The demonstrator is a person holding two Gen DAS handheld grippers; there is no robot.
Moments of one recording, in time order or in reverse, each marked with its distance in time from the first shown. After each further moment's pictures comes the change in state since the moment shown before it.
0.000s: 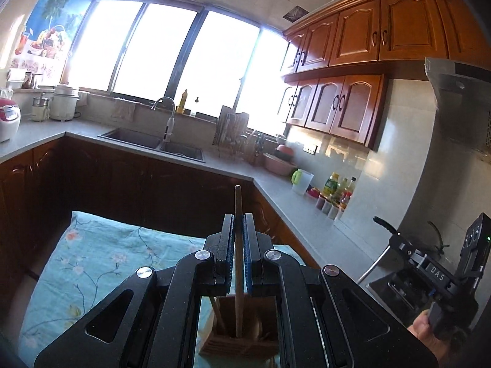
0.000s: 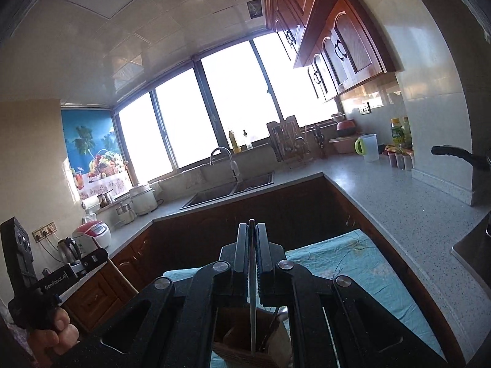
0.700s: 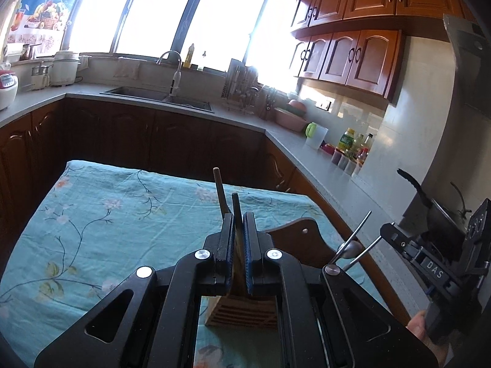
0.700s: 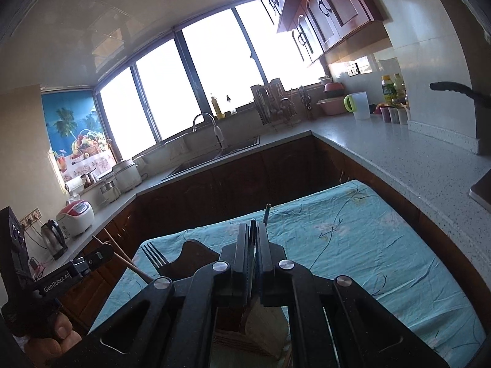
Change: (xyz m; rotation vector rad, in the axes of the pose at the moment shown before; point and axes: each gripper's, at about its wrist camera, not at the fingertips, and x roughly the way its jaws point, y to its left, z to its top) left arm 0.058 0.010 -0.091 0.010 0.185 0.030; right arm 0.055 -0.026 -0.092 0.047 0.143 -0.049
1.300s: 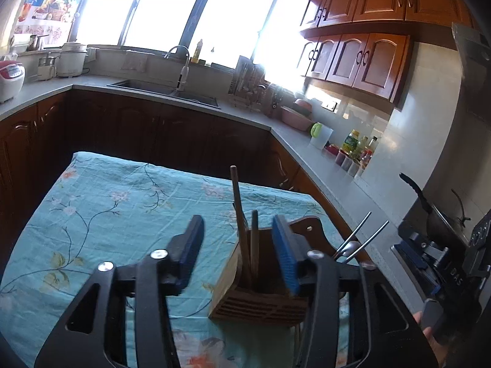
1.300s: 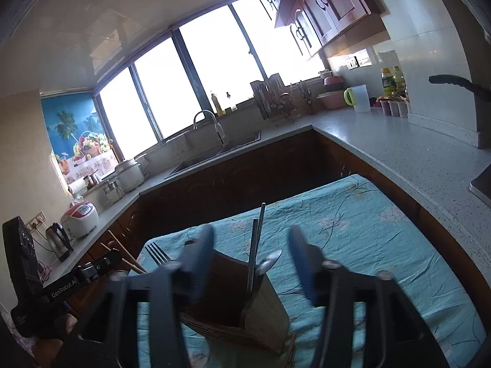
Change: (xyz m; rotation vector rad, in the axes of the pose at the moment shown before) left arm -0.014 0.010 0.004 -0.055 0.017 0.026; right arm -0.014 -0.008 0.007 0.038 -0.017 0.016
